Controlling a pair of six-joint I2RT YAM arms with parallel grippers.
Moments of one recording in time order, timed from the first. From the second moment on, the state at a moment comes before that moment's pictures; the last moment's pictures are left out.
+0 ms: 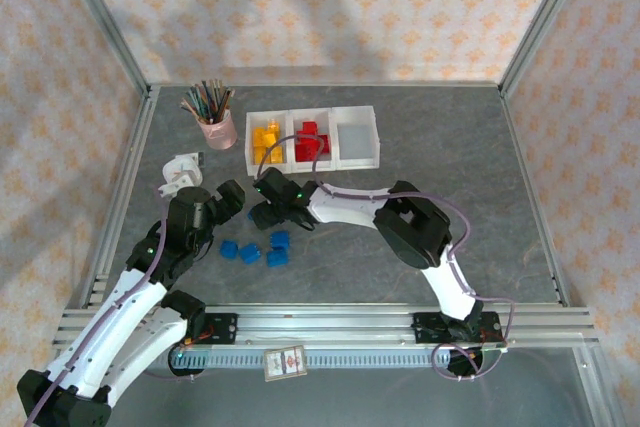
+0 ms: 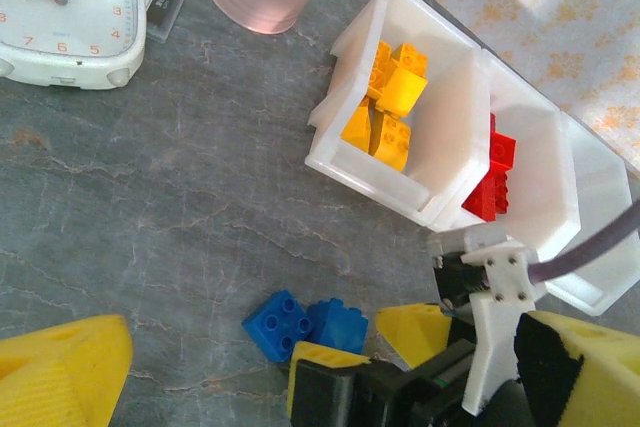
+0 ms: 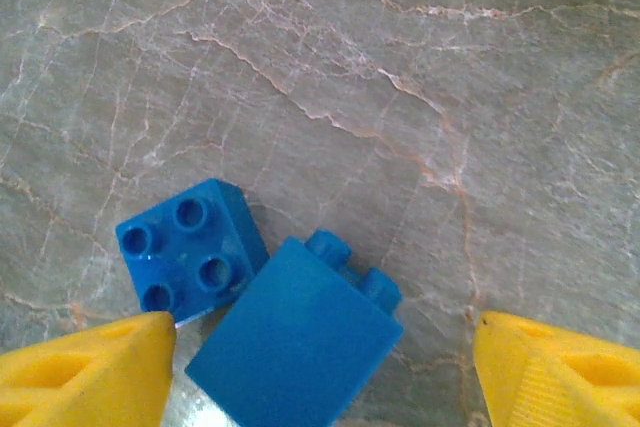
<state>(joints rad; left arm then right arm) -0.36 0.66 0.60 -0.55 -0.29 -0.87 1.01 2.14 1.53 -0.34 0.08 0.36</state>
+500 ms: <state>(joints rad) -0.36 0.66 0.60 -0.55 -0.29 -0.87 0.99 2.13 1.49 -0.36 0.16 0.44</state>
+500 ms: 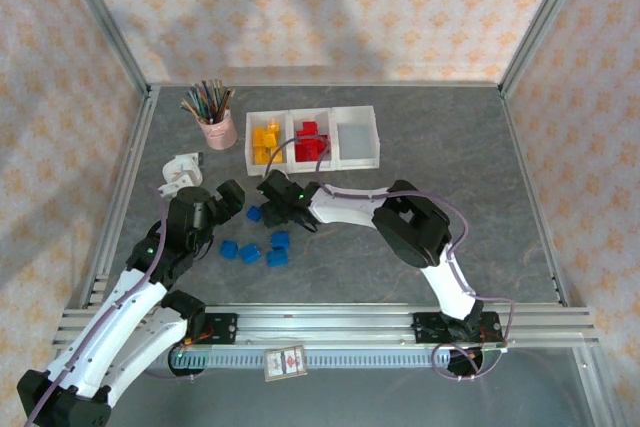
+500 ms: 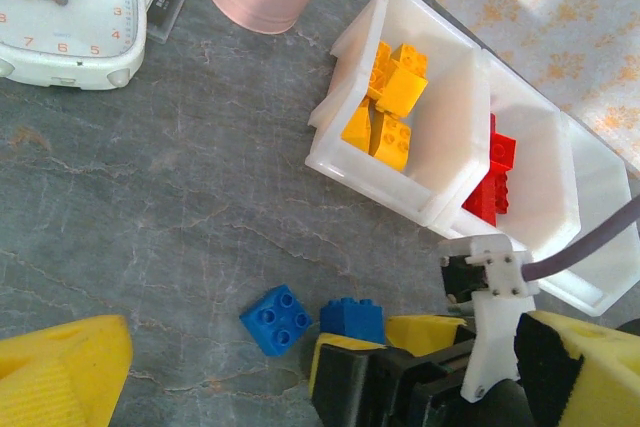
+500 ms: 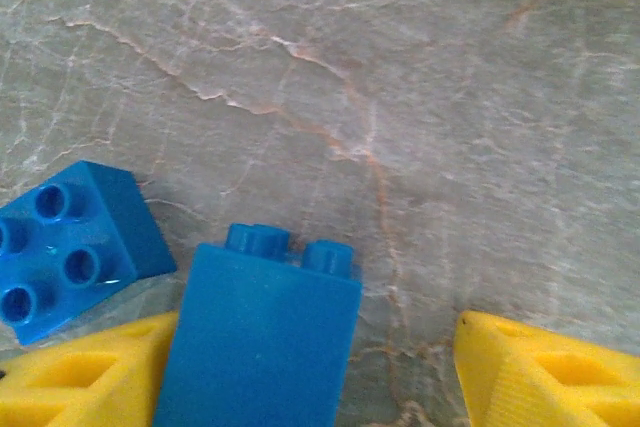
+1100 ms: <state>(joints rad) -0.36 0.66 0.60 -0.55 -0.29 -0.87 0.98 2.15 1.54 -0.38 0.19 0.46</state>
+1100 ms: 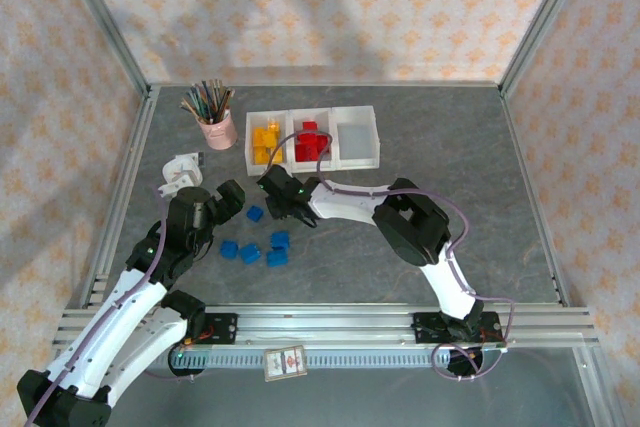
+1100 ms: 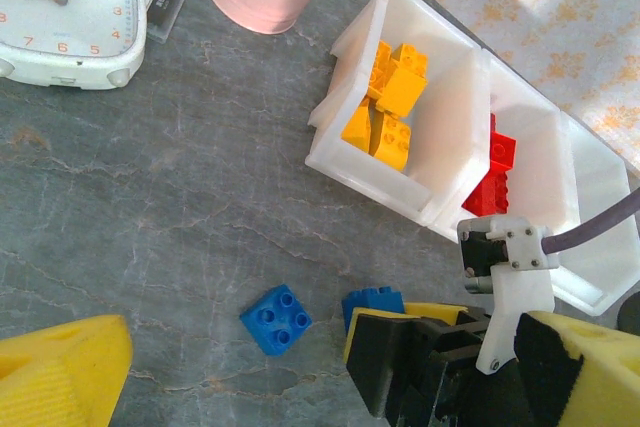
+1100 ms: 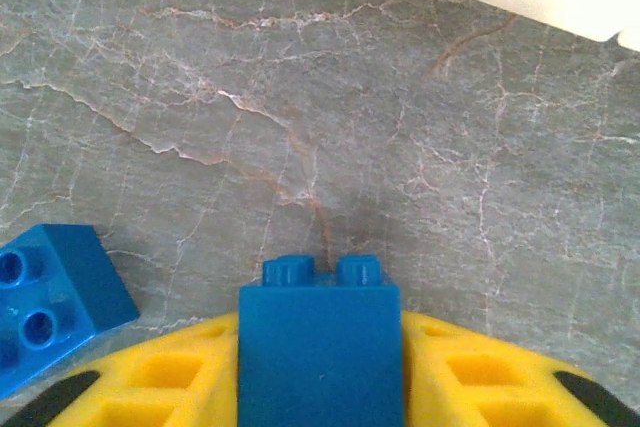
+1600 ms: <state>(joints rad) -0.35 0.69 0.60 -0.52 -0.20 -0.84 0.87 1.91 1.32 -0.35 0.14 0.51</state>
